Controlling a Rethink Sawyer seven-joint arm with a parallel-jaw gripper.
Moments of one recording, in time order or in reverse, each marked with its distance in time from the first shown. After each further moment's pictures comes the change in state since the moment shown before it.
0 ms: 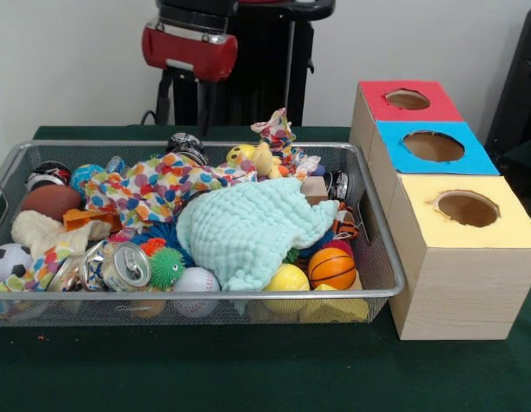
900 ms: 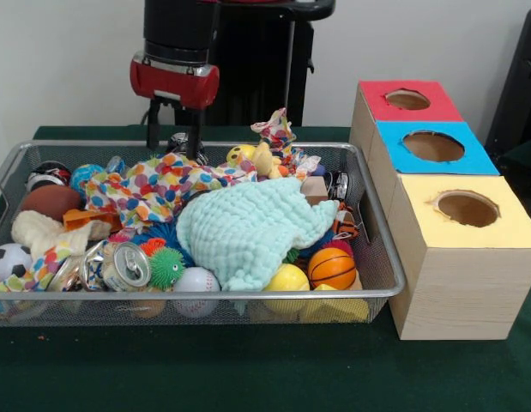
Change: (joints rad) arm -0.074 0.110 0.050 0.002 -0.113 -0.011 -0.025
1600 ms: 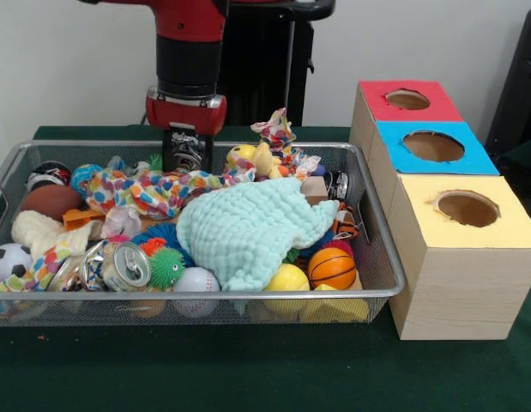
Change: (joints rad) arm -0.001 0.133 0.001 -0.011 -0.153 -0.046 0.000
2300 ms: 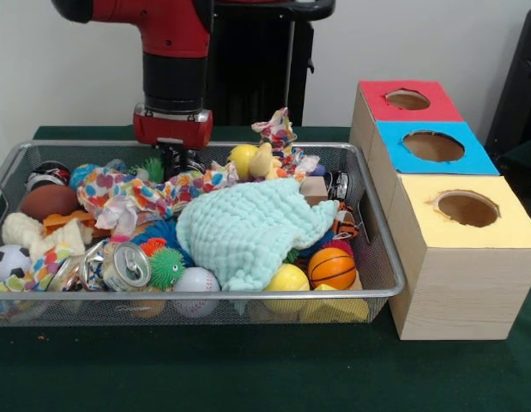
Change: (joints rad) arm -0.021 0.046 0.000 -0.037 -0.112 -0.058 0.000
